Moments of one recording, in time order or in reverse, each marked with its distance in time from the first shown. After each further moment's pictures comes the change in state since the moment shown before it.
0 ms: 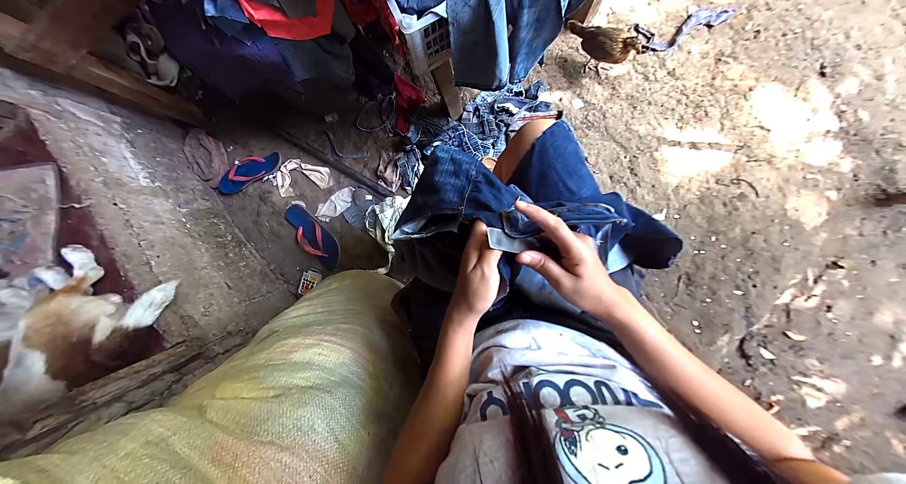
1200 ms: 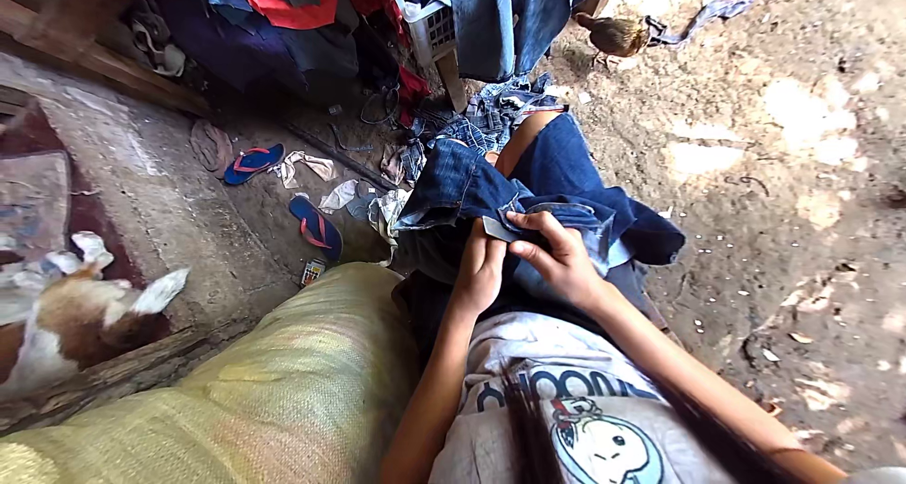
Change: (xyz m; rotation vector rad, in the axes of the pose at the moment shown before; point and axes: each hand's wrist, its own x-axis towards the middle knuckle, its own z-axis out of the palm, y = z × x) left_hand -0.007 -0.002 -0.002 0.245 -0.015 0.032; right_hand -0.004 0.004 0.014 0.146 0.031 0.057
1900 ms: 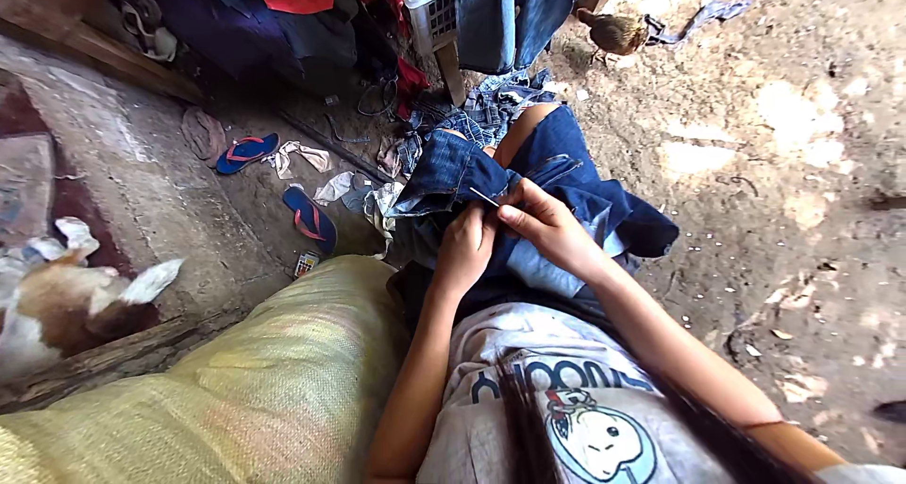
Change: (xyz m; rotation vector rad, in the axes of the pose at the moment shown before) left_hand 0.014 -0.009 -0.019 0.559 -0.046 0.119; right_hand 0.033 -0.029 -0.008 0.084 -0.175 0.327
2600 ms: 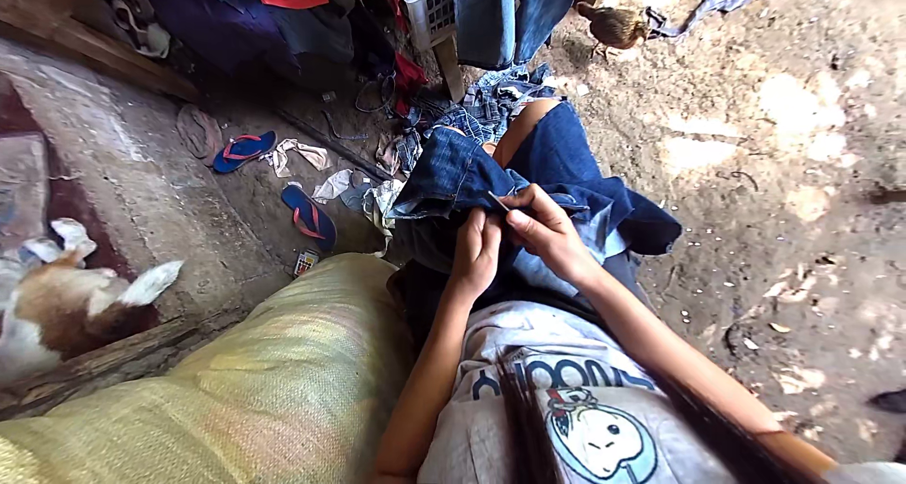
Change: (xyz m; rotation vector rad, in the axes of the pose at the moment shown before) left_hand -0.012 0.001 0.018 -0.418 0.096 -0.063; right_hand -0.010 0.016 0.013 0.381 0.040 0.019
